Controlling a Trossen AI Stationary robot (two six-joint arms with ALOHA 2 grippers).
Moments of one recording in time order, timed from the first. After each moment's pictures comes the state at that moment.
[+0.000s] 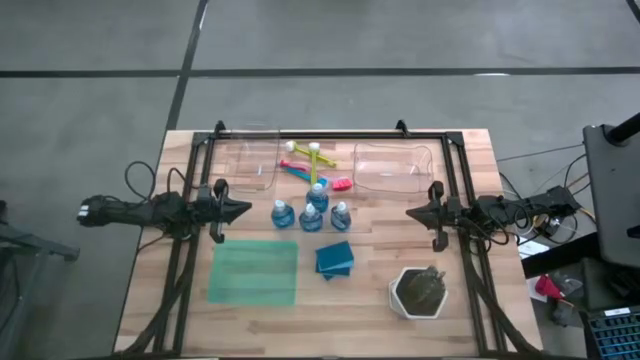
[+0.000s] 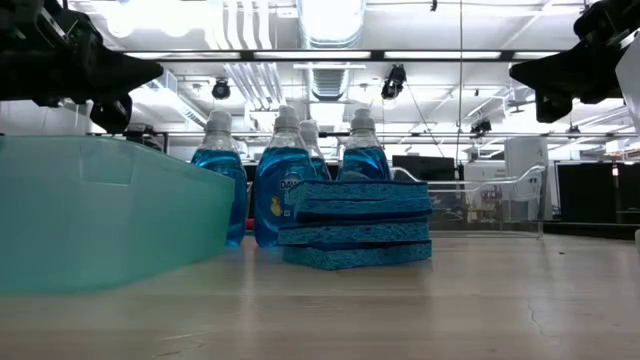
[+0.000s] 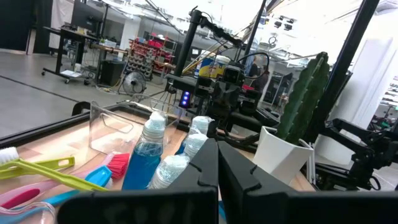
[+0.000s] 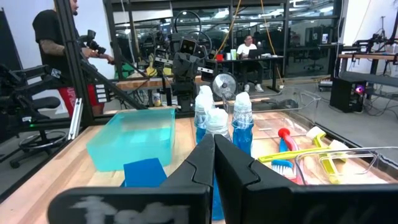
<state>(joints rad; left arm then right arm) -0.11 0.08 0.01 0.15 -0.23 -0.27 0.24 0.05 0.01 0.11 0.32 0.08</state>
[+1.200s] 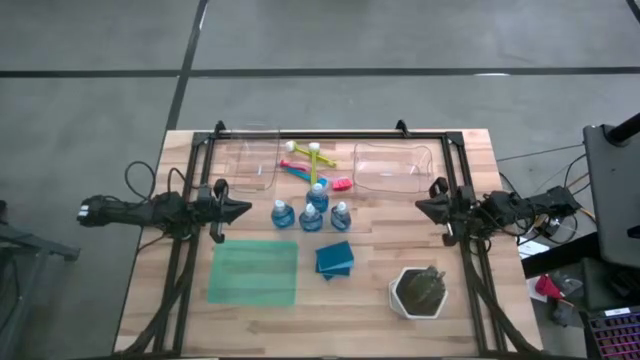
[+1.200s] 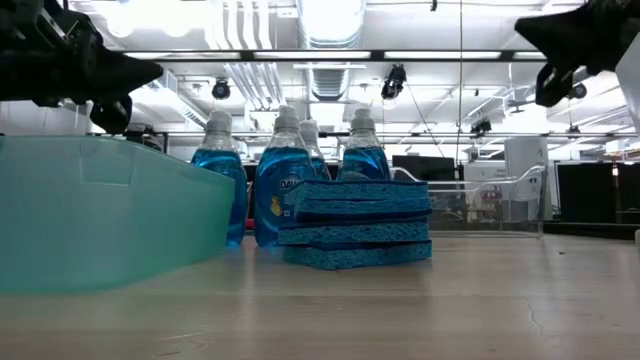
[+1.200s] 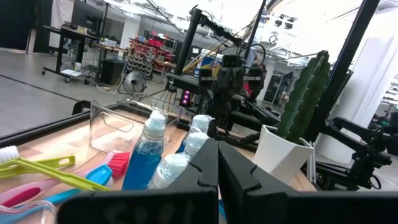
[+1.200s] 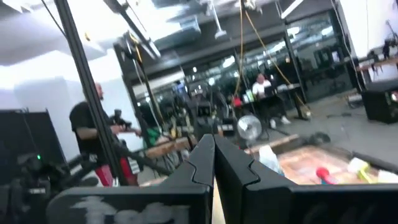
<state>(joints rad) -0.11 0.08 0.01 0.15 -0.23 -0.27 0.24 0.05 0.01 0.37 0.31 0.25</state>
